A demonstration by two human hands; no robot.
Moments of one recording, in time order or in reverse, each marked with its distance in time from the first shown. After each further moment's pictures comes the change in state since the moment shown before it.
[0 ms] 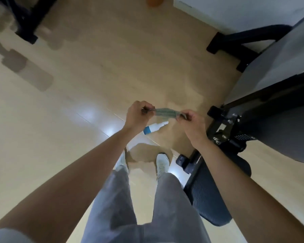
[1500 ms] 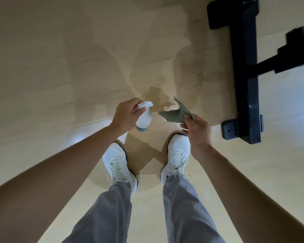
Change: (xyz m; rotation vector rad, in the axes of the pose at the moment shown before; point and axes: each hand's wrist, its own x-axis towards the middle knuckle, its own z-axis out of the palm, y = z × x) left_hand 0.391 -0.341 0.253 0.526 -0.848 0.419; right_hand 0.252 0.348 0.190 0.619 0.772 0.684
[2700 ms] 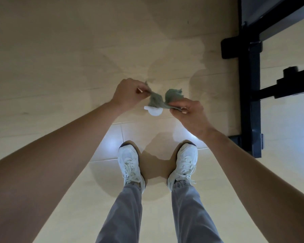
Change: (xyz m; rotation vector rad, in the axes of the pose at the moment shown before) left_hand -0.012 0.036 -0.143 0.118 0.104 0.105; right_hand -0.042 -0.082 0.060 -0.416 -0.418 -0.654
